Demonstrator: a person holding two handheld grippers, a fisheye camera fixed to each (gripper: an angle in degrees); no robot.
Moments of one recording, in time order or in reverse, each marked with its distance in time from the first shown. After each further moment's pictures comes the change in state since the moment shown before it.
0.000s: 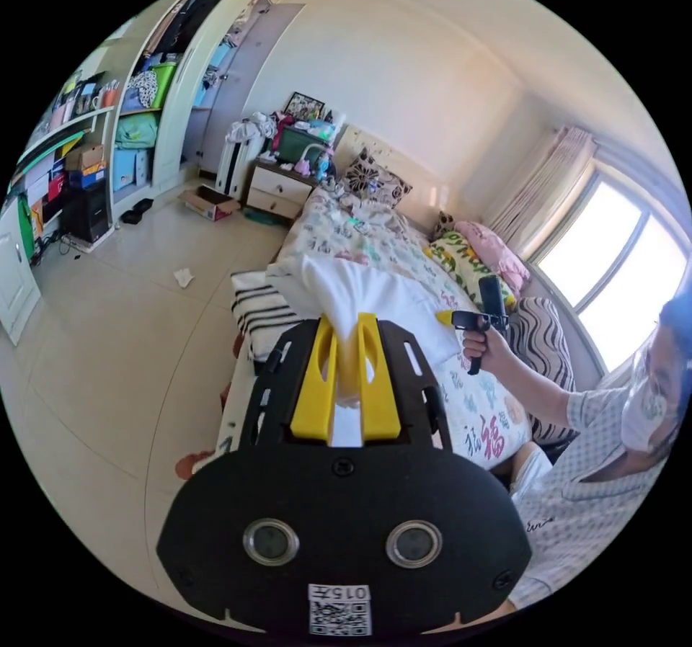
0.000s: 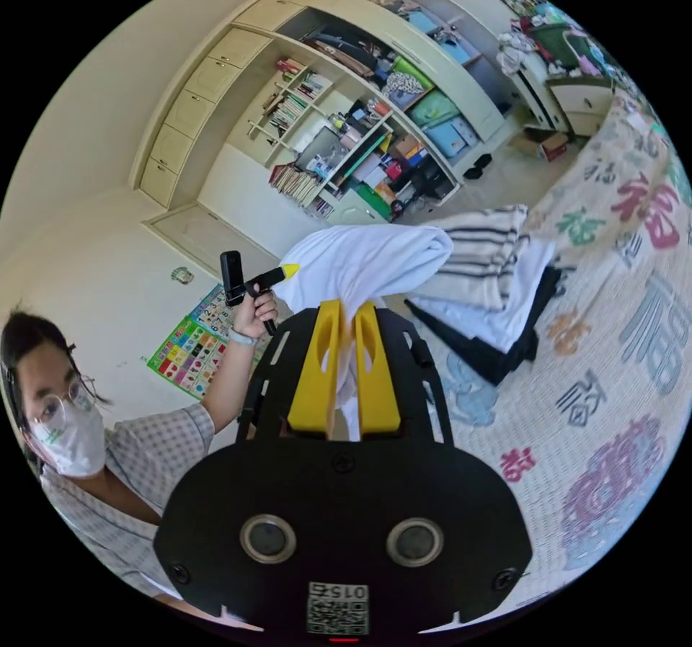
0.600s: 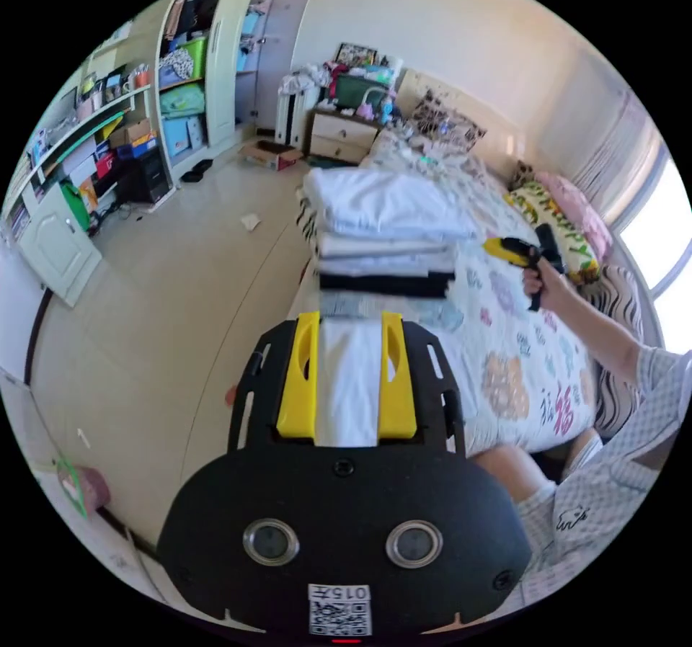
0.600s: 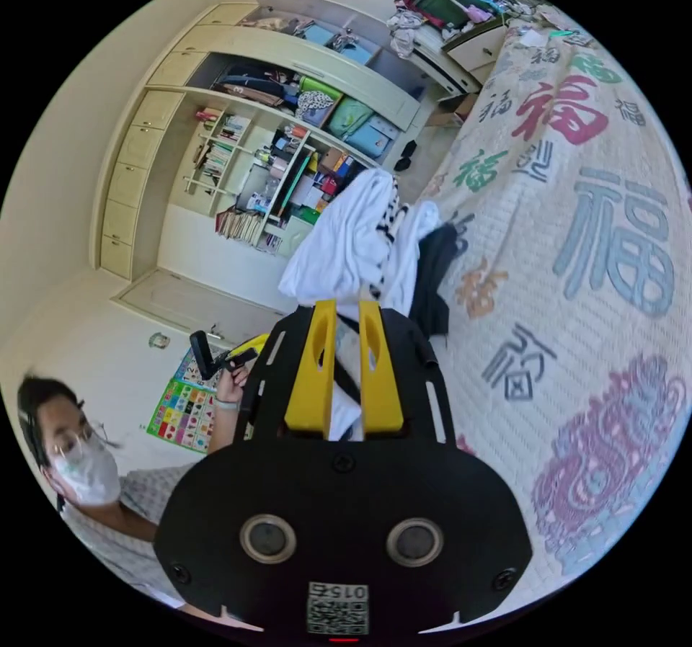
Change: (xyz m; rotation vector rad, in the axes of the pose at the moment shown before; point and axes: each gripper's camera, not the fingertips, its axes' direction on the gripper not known) left arm -0.051 0.161 0.086 -0.254 -0.345 -0.052; right arm 0.020 0.011 -0.005 0.068 0.045 0.284
